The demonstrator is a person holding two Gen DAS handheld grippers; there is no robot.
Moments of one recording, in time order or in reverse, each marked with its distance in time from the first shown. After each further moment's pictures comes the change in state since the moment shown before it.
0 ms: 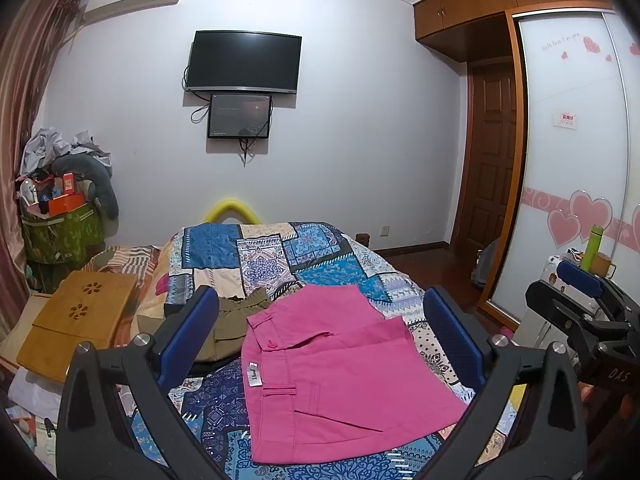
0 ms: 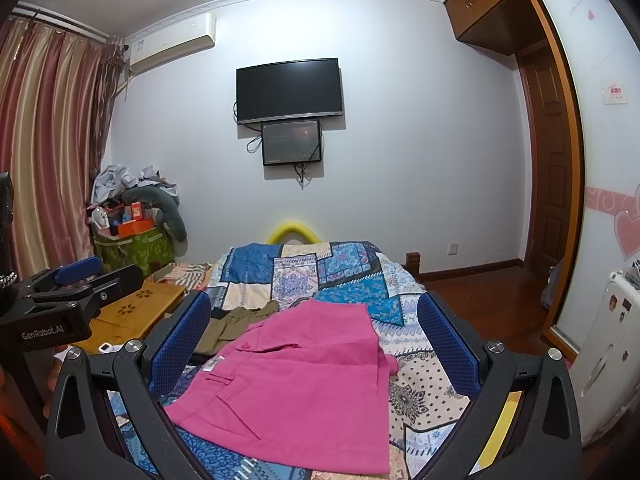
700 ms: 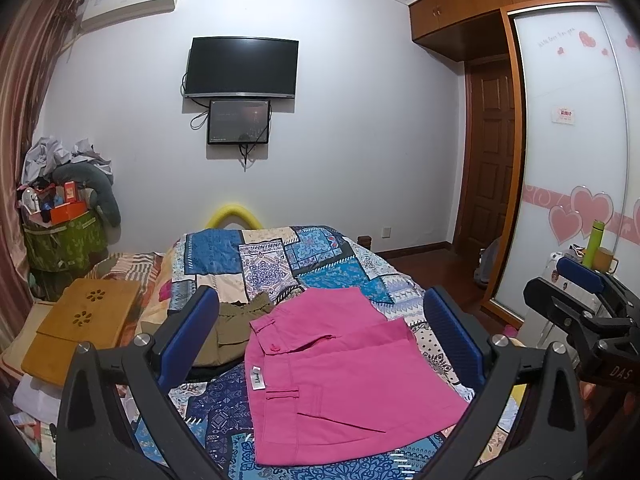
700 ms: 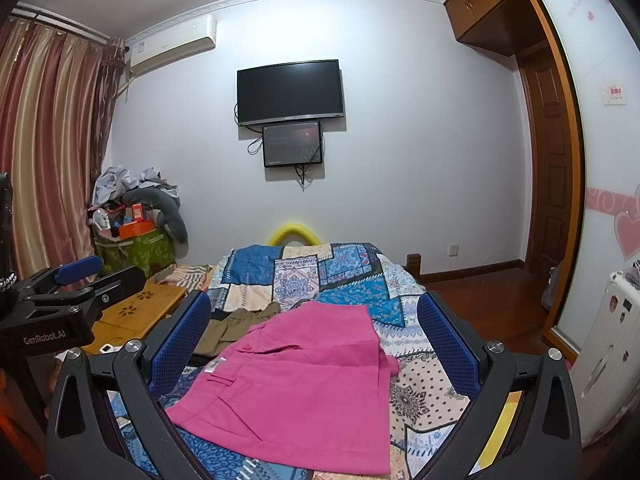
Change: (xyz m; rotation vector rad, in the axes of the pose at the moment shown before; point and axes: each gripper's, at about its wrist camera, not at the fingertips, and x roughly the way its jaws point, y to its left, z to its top) left arm -0.005 -0.006 0.001 0.025 -0.011 0.008; right arm -0.003 0.001 0.004 -0.003 -0.007 0.001
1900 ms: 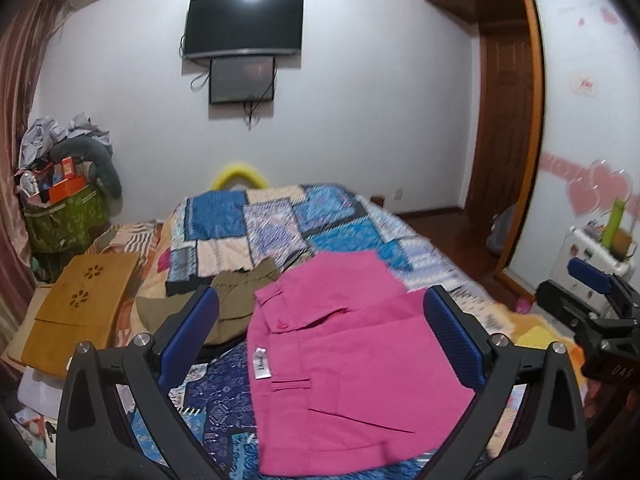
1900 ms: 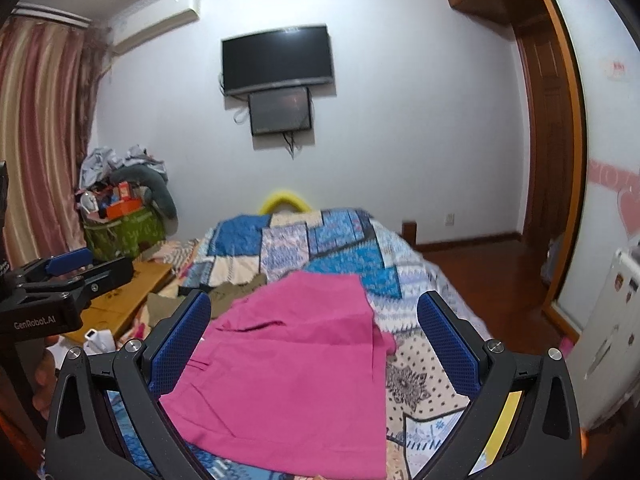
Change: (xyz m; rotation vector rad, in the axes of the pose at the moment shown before) left arm 0.078 0.010 -0.012 0.009 0.176 0.046; right arm 0.054 -0.024 -0.030 0.044 0.131 -0.021
